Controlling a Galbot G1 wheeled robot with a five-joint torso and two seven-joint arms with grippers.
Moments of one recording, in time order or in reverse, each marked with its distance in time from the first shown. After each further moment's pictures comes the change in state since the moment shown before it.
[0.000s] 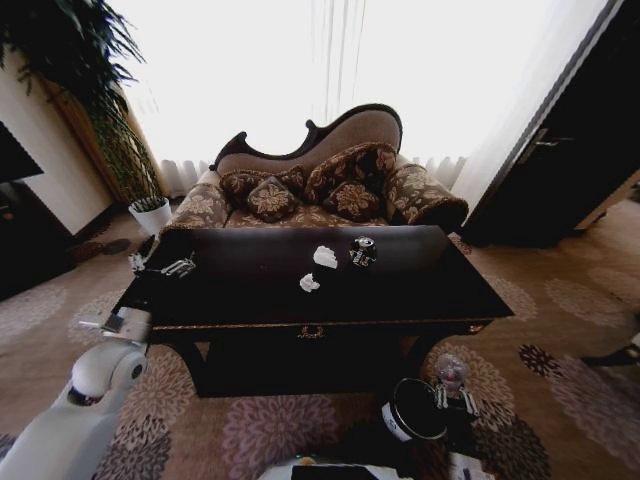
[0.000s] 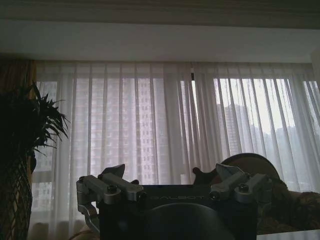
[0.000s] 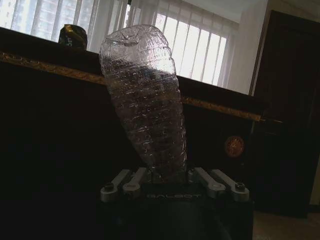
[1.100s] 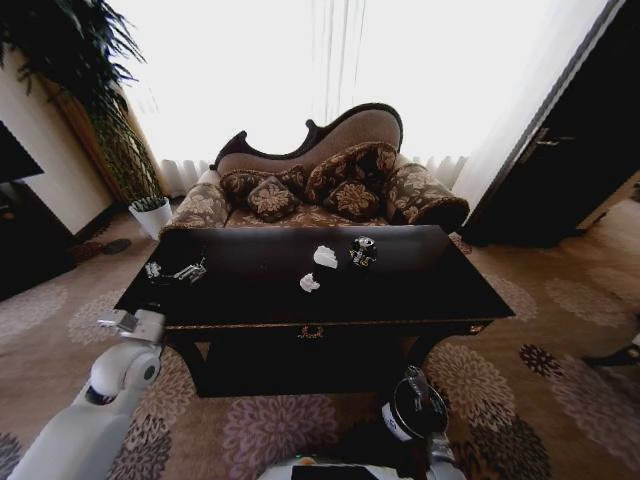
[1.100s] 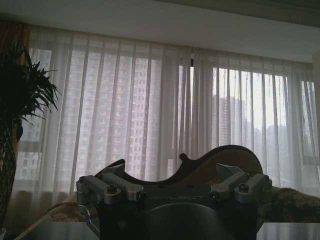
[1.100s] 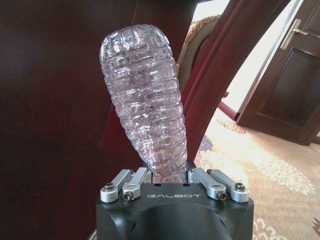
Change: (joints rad) left arm -0.046 0.009 0.113 -0.038 -0.061 0.080 -0.068; right arm 0.565 -0.097 -0.139 -0.997 0.032 0.058 -0.082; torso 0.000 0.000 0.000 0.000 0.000
